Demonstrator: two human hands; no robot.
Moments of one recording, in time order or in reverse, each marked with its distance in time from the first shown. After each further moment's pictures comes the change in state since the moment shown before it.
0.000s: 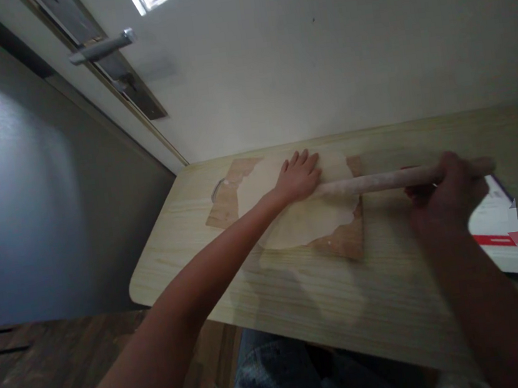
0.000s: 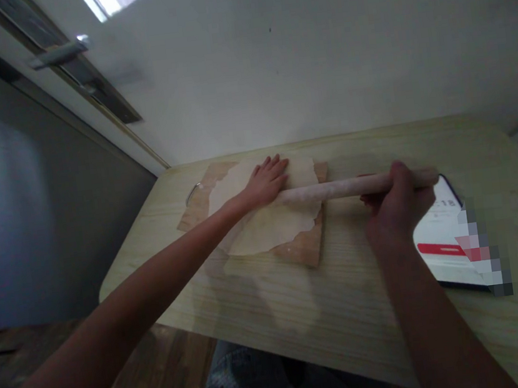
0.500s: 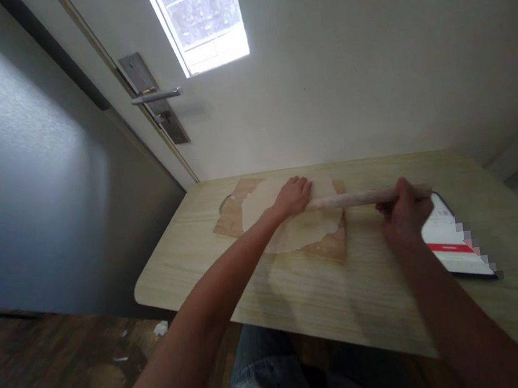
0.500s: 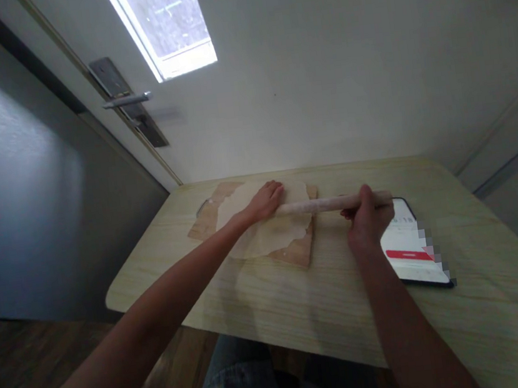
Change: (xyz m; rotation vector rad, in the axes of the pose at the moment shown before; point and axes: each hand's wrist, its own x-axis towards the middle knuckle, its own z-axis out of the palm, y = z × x) left_hand 0.000 -0.003 0.000 0.007 0.226 0.148; right_hand 0.001 0.005 -0.005 0.003 -0.099 -0.073
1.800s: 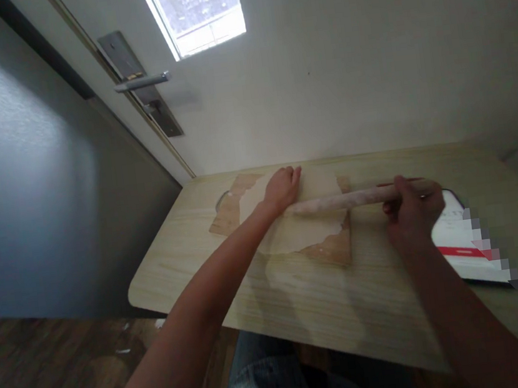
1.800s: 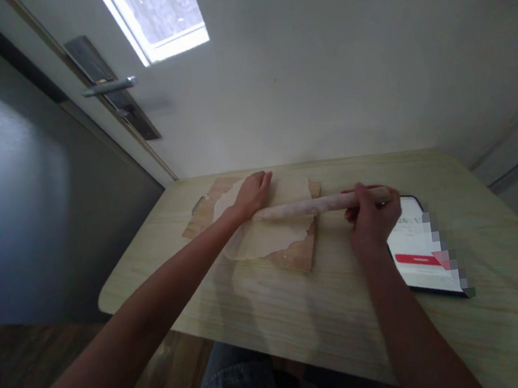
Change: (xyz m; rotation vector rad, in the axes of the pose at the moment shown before) left_hand 0.001 -0.014 -0.008 -0.084 0.169 -0.224; right_hand -0.002 0.001 0.002 -0.052 -0.138 -0.071
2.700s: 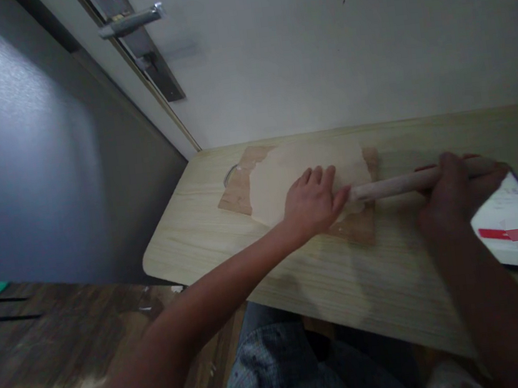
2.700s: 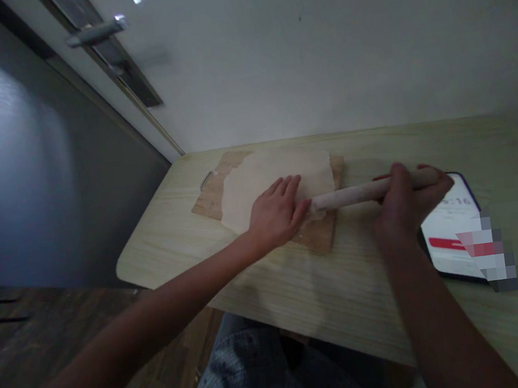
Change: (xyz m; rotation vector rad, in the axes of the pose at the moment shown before) left_hand -0.088 0.039 -0.001 0.114 0.035 0.174; right_hand 0.006 0.017 -0.004 -0.080 0.219 -0.030
